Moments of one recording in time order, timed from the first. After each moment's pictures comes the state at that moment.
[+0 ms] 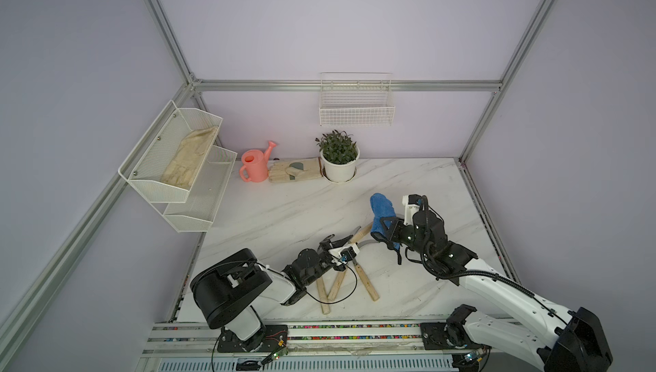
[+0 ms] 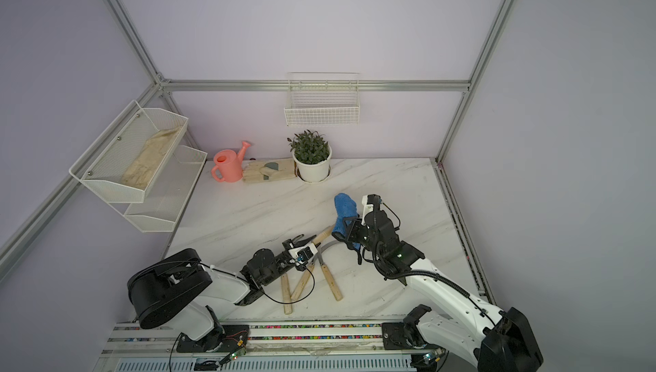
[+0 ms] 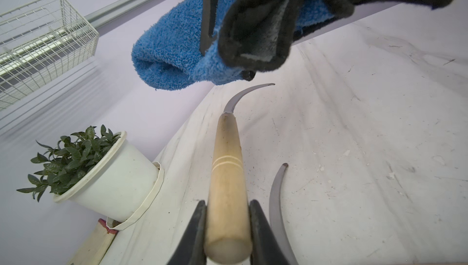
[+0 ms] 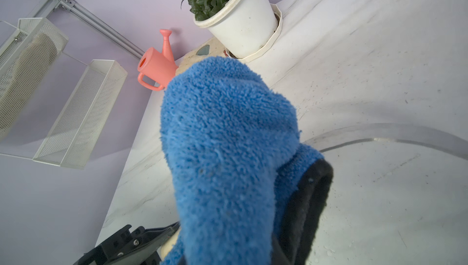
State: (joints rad) left arm -0.86 1.59 0.30 1.26 0.00 0.60; right arm 0.59 1.05 0.66 -0.06 0.03 0.72
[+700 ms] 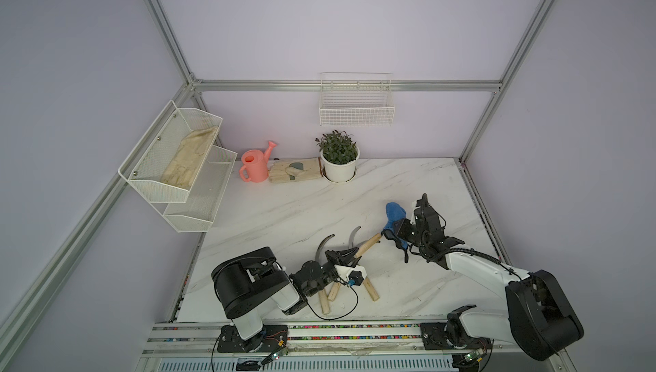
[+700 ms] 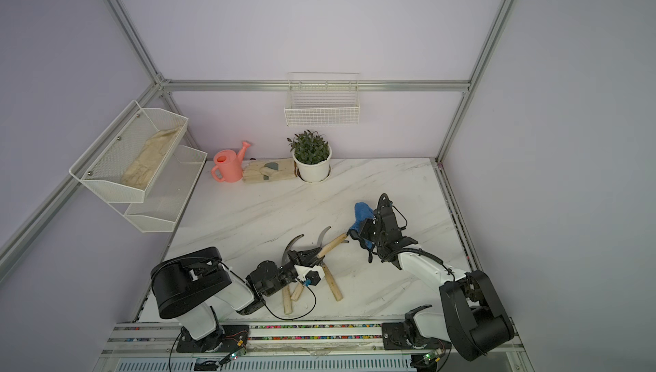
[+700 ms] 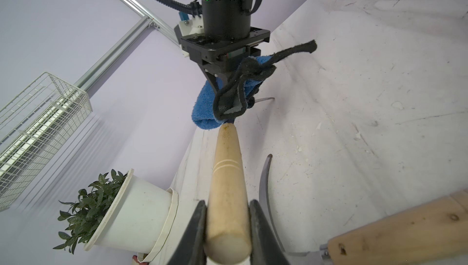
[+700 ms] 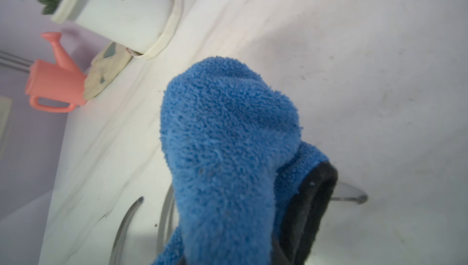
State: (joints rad) left arm -0.97 1.71 0.26 1.41 -0.04 0.90; right arm 0.29 1.31 0.55 0.07 -0.06 0.72
